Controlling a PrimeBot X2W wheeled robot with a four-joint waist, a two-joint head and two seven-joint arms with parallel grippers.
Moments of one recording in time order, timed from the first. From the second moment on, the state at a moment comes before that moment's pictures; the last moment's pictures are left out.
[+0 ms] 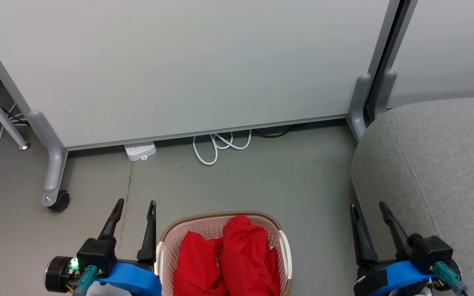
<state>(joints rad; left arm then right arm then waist) -0.16 0.05 -0.12 0.33 -0.08 -0.03 -0.26 -0.08 -0.05 0.05 0.32 0.14 0.13 -0.26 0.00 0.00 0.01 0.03</state>
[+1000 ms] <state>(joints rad) -0.21 0.05 -0.15 0.37 -0.12 -0.04 -0.26 -0.10 -0.05 0.06 0.34 0.14 0.13 -0.26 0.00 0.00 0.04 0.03</state>
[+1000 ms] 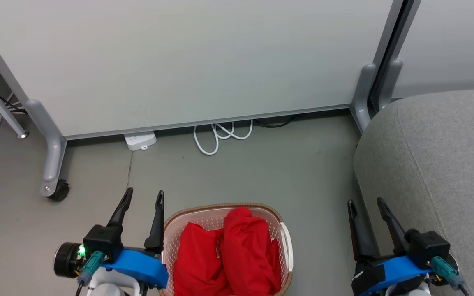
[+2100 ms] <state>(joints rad) -0.75 0.11 -0.37 0.92 -0.05 -0.13 -0.26 -0.41 -0.05 0.13 0.25 0.16 0.13 -0.26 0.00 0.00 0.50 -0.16</state>
